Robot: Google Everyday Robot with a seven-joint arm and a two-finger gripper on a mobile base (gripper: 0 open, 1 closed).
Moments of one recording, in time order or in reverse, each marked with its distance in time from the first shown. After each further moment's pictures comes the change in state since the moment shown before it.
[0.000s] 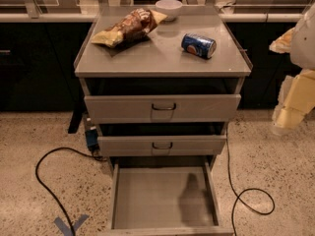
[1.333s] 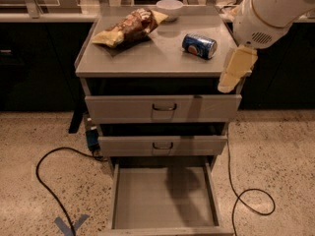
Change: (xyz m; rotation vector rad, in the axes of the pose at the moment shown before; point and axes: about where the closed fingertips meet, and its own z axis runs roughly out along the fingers) arm -0.072 -0.106 0.050 0.228 -0.095 -0.107
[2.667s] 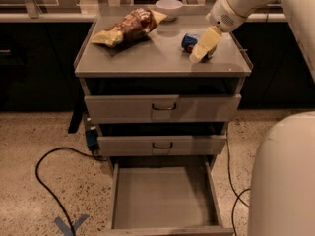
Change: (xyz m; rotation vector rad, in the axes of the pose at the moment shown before) arm -0.028 -0.110 0.127 -0.154 -0.234 0.237
